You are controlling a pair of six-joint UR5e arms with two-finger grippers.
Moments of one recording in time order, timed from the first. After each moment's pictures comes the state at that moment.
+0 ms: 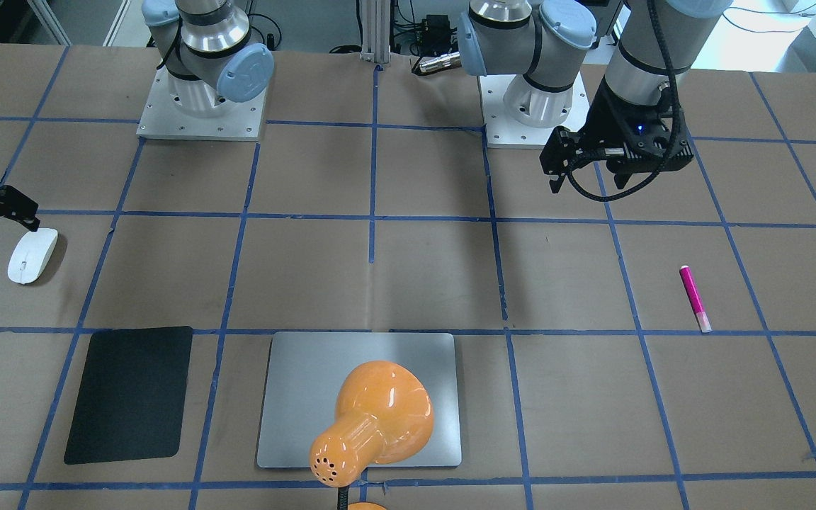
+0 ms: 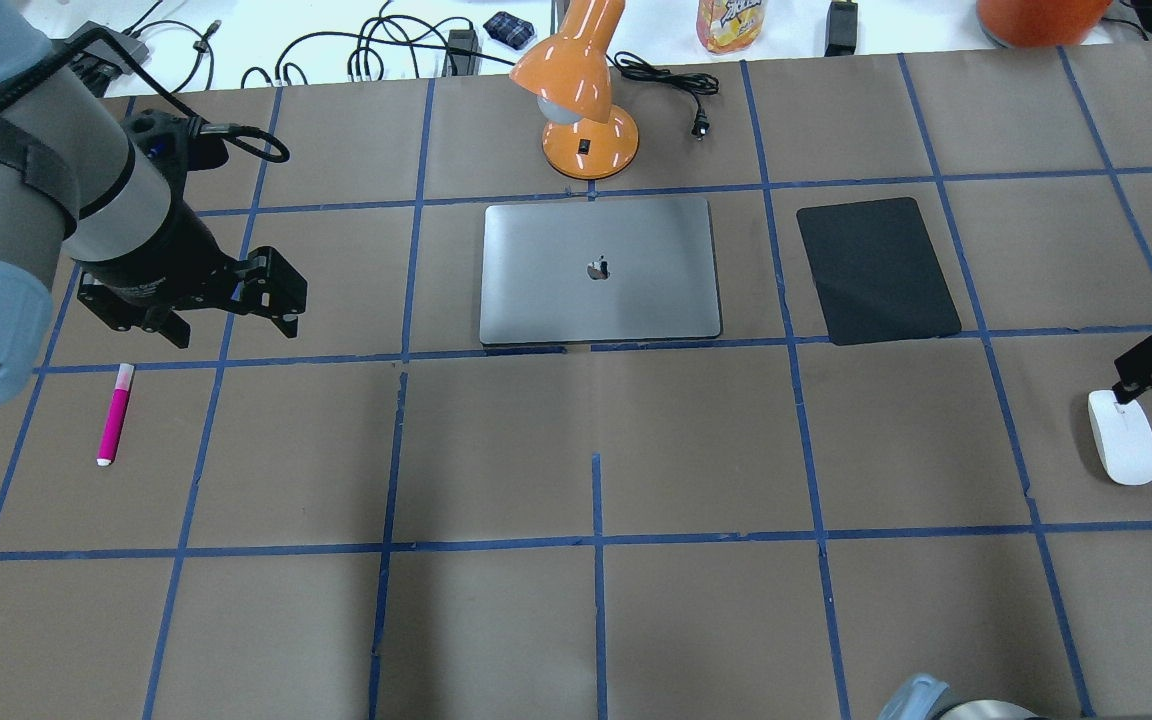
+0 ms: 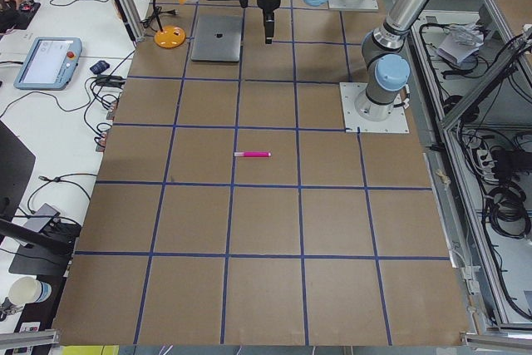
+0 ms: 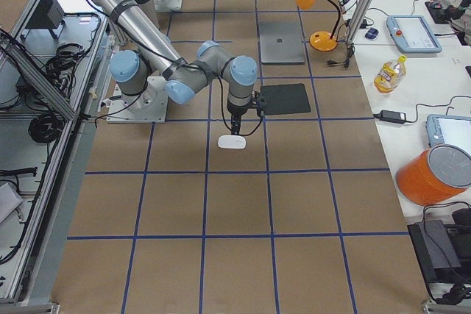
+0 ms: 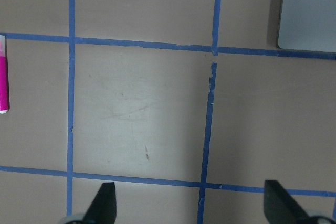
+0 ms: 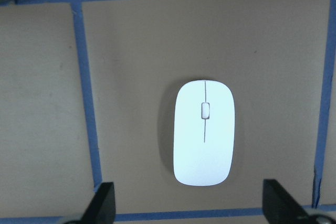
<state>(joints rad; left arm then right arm) -1.45 -1.44 -1.84 -1.41 1.60 0.06 0.83 -1.47 2.09 -2.14 -1.61 -0.68</state>
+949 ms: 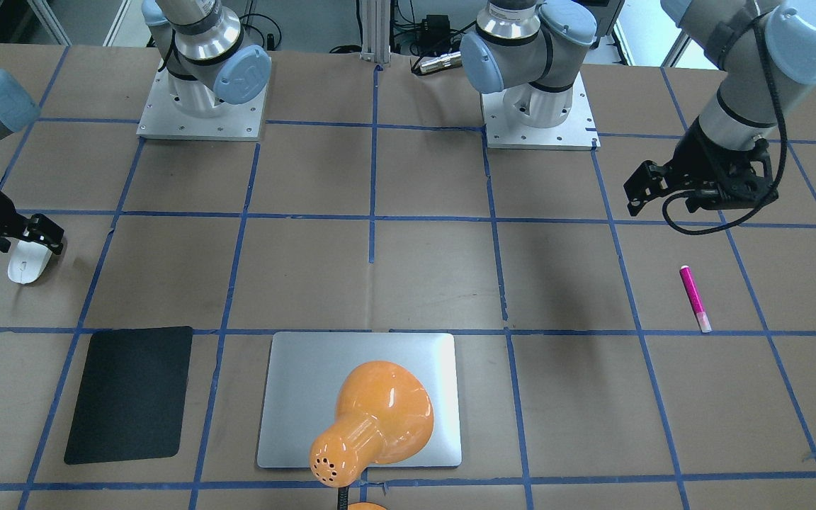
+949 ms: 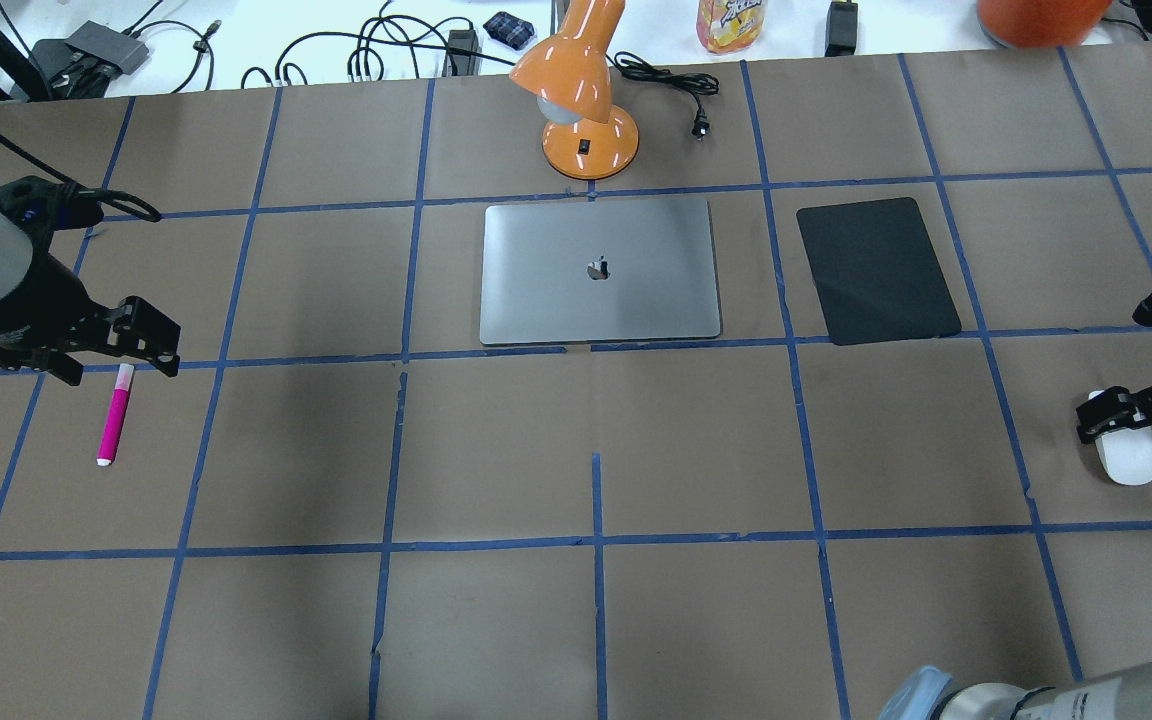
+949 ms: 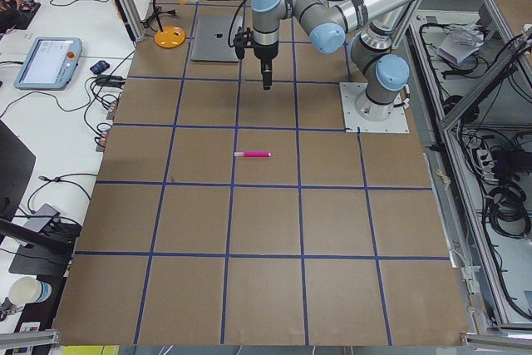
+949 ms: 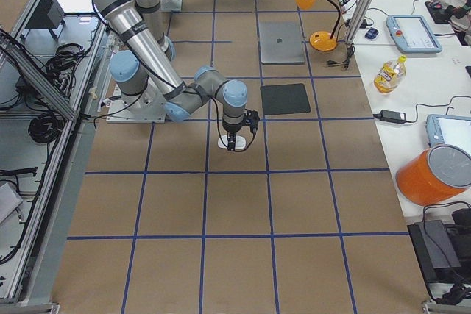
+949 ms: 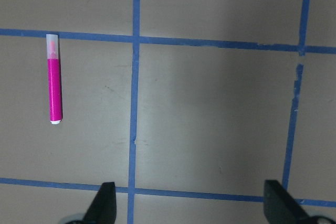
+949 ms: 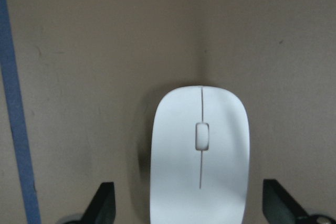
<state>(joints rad) -1.12 -1.48 -1.96 -1.30 1.60 0.36 0.81 -1.33 2.17 -2.39 -1.61 -0.73</state>
